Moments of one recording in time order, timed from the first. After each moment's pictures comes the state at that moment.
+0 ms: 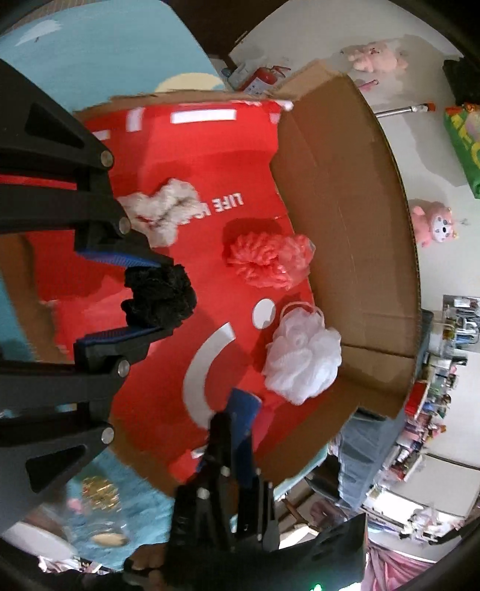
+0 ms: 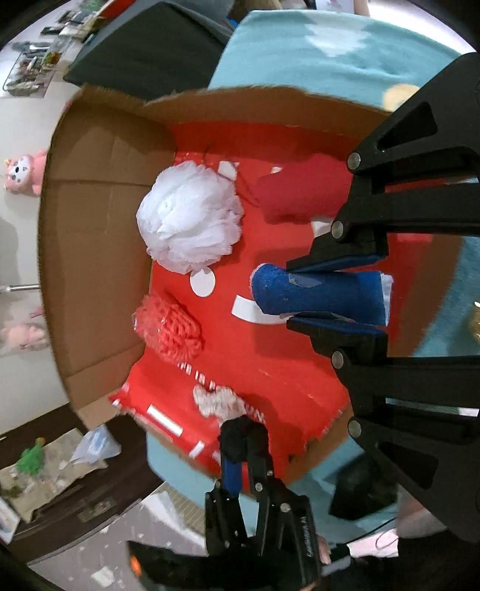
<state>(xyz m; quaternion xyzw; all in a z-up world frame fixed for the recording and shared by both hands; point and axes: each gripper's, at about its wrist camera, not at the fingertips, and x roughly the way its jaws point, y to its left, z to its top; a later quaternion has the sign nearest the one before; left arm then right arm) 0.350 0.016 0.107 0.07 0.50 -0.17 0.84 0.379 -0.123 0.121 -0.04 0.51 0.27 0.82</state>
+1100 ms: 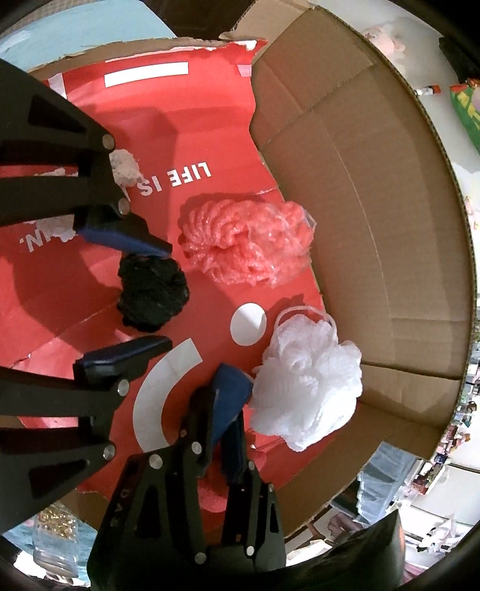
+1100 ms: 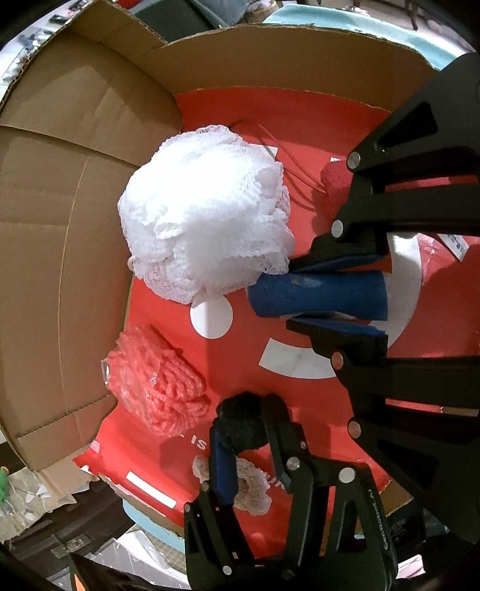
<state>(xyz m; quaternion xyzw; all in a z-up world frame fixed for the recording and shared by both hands) 0.401 -0.012 0.070 0.10 0.53 -0.16 0.83 0.428 -0.104 0.085 -0.09 0.55 0.23 0.80</state>
